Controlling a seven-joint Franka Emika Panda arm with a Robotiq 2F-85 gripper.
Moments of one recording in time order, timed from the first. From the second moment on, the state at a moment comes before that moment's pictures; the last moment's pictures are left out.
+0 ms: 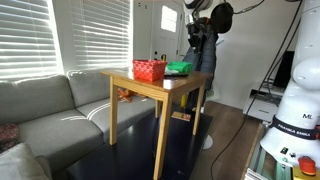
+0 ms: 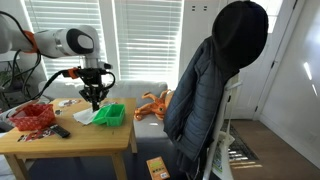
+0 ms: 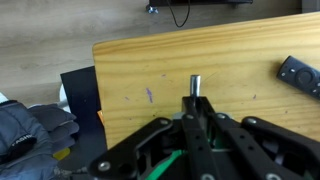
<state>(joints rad) -0.11 0.17 -0.11 -1.55 -0.13 1.49 -0.17</state>
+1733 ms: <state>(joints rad) -0.14 0.52 -0.11 -1.22 -0.11 1.41 -0.17</state>
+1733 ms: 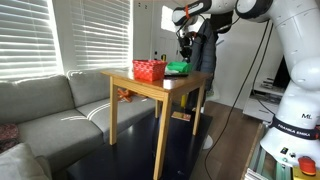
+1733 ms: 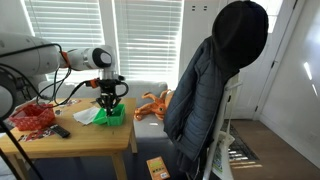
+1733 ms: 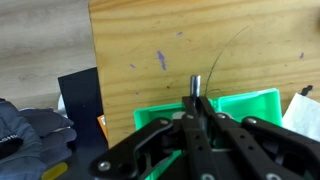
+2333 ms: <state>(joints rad) -0.15 0.55 -0.11 -1.18 -0.11 1.37 -0.17</state>
